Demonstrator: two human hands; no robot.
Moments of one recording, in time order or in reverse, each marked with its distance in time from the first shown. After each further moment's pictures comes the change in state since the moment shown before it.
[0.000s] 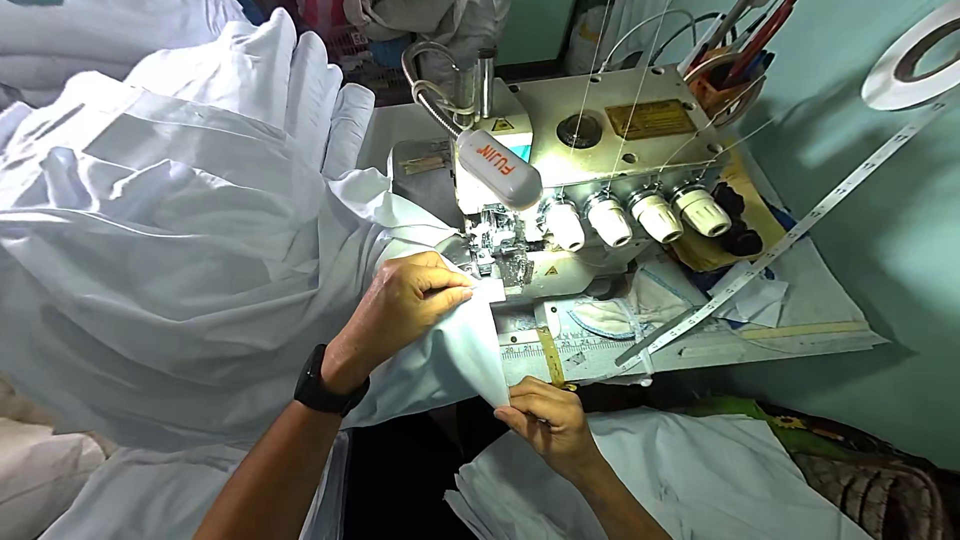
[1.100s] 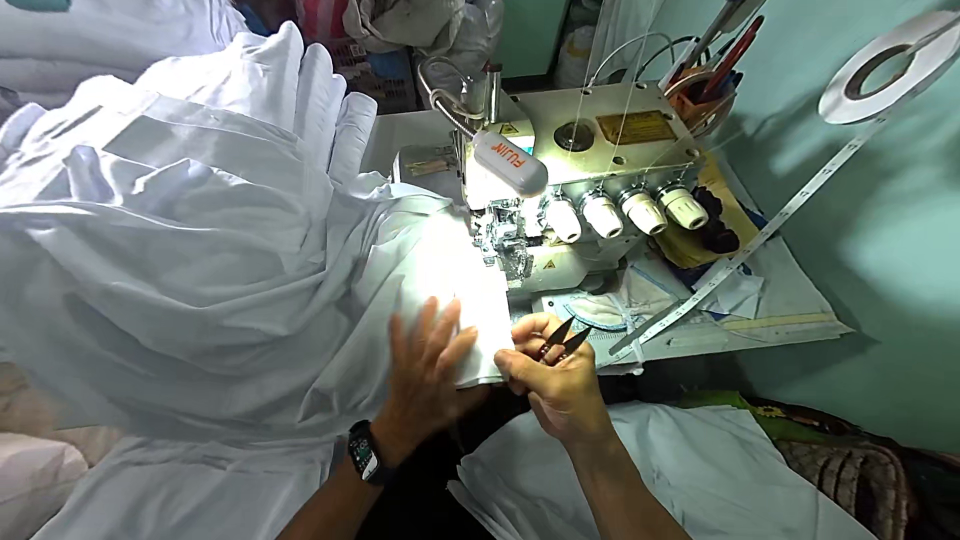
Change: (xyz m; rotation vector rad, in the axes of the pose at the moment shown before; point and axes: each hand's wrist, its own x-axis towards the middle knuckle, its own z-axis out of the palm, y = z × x) left_hand -0.095 -0.002 0.075 0.473 0.389 0.109; right_hand 0.075 -0.074 0.011 0.703 0.315 0.539
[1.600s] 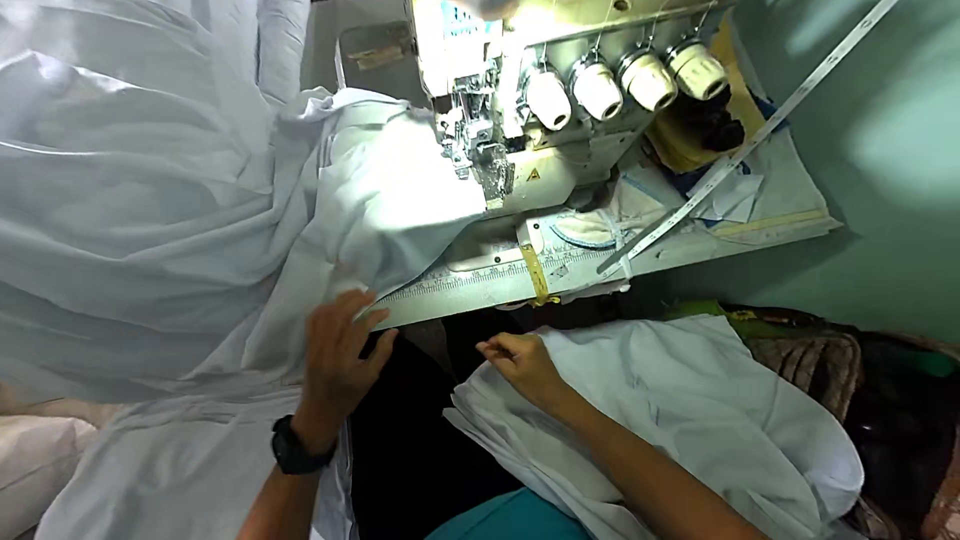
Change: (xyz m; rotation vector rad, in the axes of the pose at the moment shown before) left_hand -0.056 -0.029 -0.051 -0.151 -0.240 -0.140; right_hand -0.071 0.092 -0.082 -1.073 -0.210 -0.095
